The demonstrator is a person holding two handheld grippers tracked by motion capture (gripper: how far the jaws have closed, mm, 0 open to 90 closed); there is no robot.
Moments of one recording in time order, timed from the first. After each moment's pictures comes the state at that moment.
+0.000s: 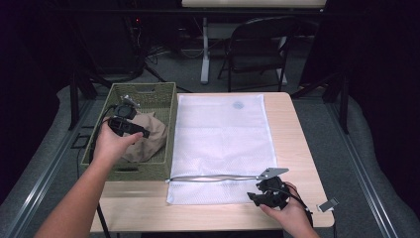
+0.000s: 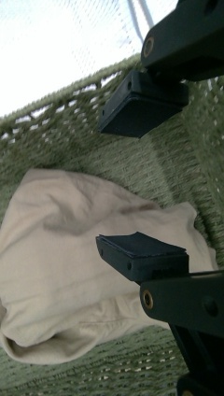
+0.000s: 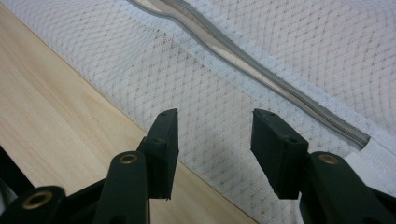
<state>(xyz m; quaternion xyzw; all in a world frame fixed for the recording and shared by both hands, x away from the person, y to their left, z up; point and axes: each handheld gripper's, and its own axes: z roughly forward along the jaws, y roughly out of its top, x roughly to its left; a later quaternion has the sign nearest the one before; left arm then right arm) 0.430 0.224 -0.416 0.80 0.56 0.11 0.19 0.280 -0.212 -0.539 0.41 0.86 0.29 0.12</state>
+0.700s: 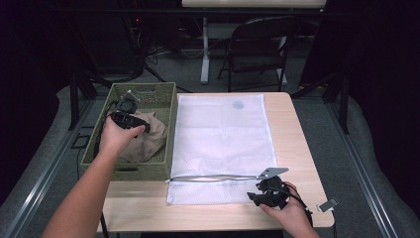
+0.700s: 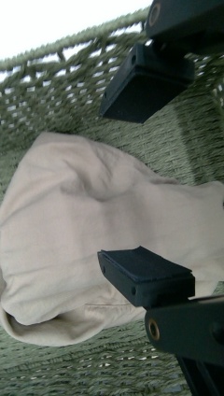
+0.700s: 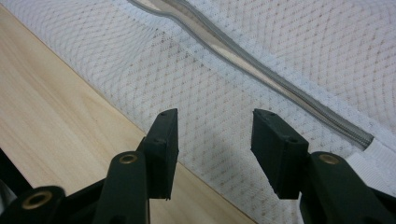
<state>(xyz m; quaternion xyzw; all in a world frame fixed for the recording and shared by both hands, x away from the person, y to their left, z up) 0.466 0.228 -0.433 0.78 0.60 0.11 0.17 0.281 -0.213 -0.541 0.41 0.86 0.29 0.11</state>
